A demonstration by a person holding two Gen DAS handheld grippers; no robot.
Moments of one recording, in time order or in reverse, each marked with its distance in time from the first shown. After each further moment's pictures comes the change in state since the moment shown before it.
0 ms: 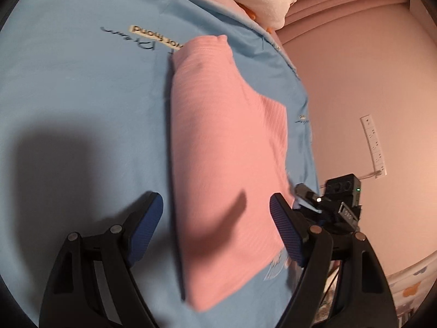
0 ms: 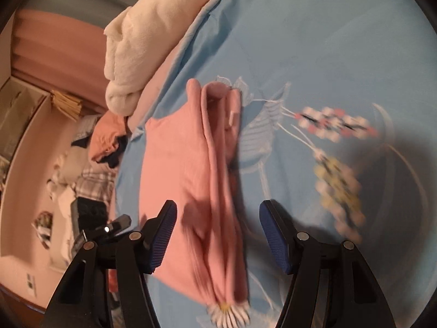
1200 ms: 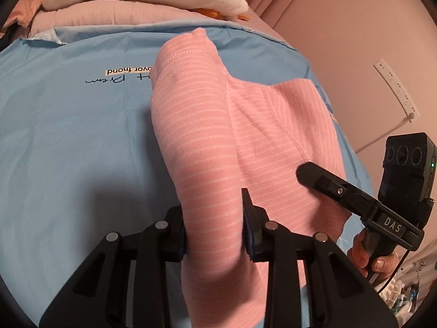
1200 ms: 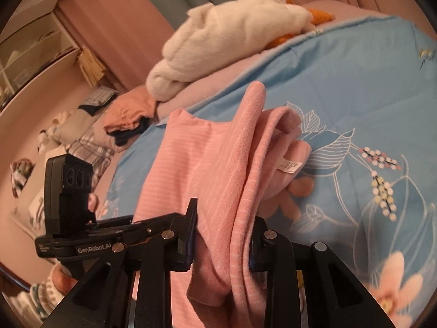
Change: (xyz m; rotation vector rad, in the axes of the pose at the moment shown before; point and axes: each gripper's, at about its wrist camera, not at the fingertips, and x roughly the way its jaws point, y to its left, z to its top) left arm -0.029 -0.085 -0.065 0.307 -0.032 0.284; right arm -0.058 0.105 -0.079 -0.340 -0.140 -0.114
